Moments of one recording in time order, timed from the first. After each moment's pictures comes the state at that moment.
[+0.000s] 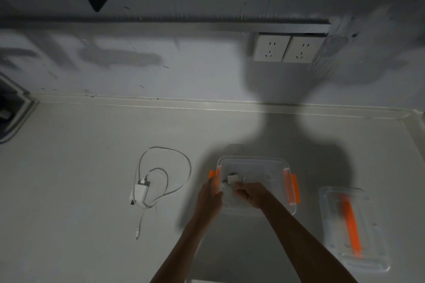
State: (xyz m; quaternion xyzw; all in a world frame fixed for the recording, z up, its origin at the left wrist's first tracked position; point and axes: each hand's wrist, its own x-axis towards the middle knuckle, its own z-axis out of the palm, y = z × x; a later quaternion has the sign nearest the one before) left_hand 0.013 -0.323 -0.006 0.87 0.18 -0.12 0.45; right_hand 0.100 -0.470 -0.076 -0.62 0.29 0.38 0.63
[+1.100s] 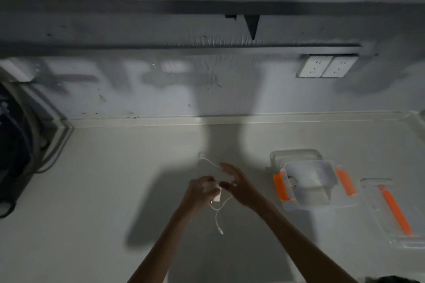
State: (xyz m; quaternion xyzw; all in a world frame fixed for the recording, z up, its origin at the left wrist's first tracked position) left_hand -0.033 -0.047 0.038 0.81 0.15 -0.14 0.55; right_hand 0.014 -0.214 0.038 -0.87 -0.14 0.18 0.43
